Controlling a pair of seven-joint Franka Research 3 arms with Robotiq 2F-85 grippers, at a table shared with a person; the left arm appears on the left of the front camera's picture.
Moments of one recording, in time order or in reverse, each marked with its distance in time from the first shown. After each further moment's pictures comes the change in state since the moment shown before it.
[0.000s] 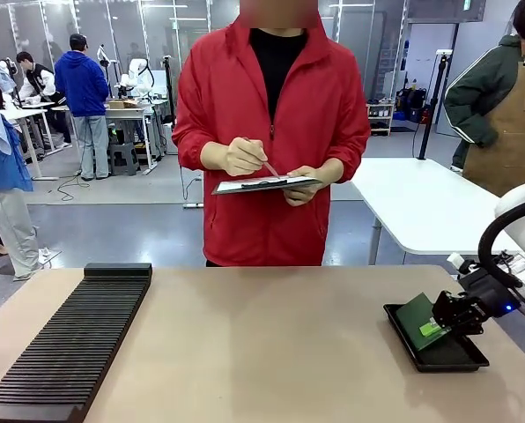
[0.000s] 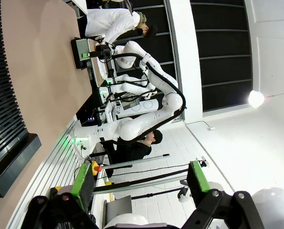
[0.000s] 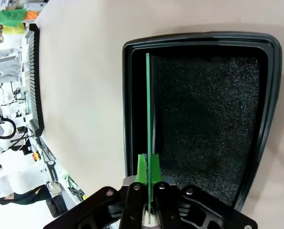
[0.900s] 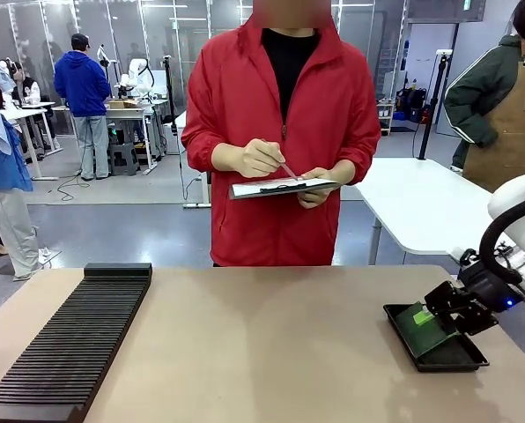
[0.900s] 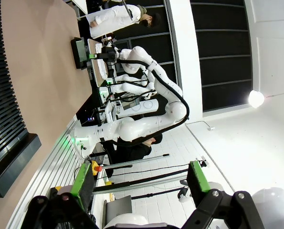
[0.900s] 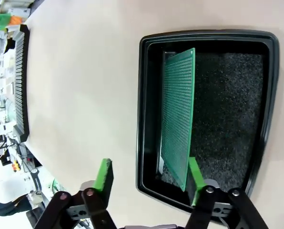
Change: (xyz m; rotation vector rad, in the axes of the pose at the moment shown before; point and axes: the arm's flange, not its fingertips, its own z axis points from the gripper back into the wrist) left arm 0.000 0.000 0.000 0.000 0.000 0.000; right arm -0.024 0.042 0.012 -0.131 -0.076 0.047
